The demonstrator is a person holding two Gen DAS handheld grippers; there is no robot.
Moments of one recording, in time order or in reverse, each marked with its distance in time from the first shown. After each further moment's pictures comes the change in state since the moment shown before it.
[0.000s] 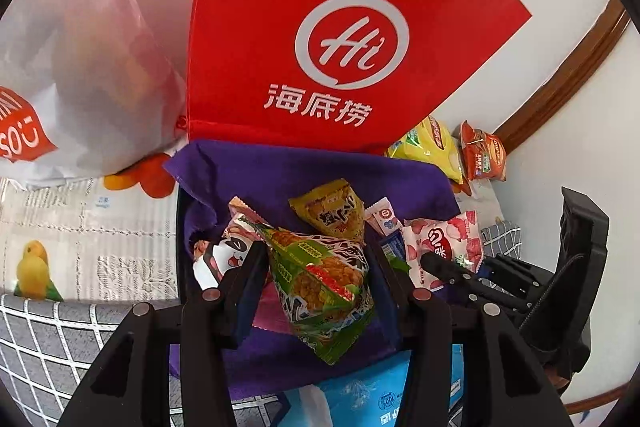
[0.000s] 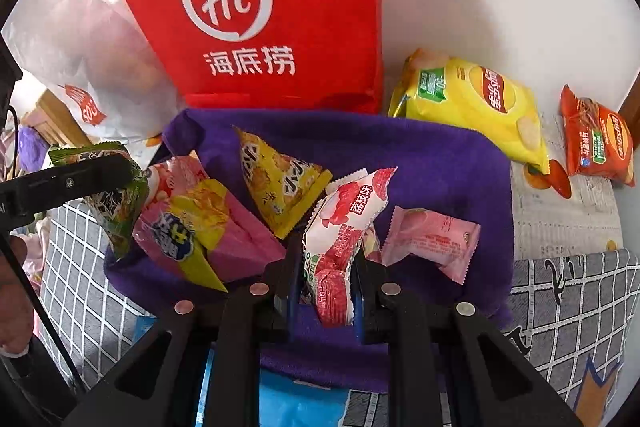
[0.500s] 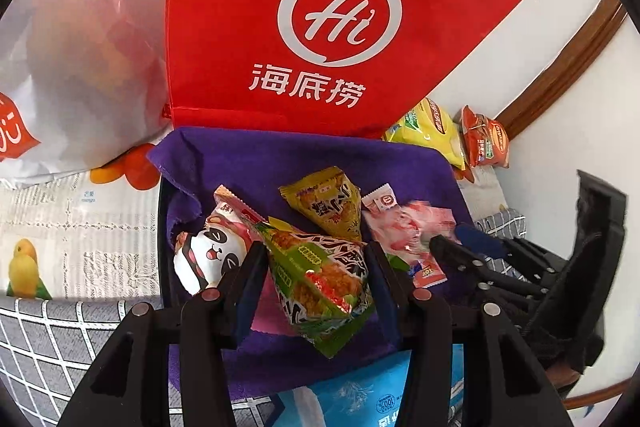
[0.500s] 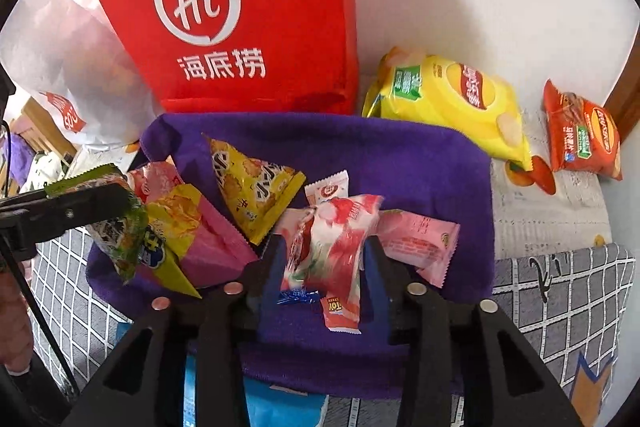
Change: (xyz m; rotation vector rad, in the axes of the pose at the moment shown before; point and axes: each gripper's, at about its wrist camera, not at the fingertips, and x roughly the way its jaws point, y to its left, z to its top) left arm 0.015 -0.011 -0.006 0.025 0.031 0.008; right arm -0.005 -0.010 0.000 0.022 -0.019 -0.052
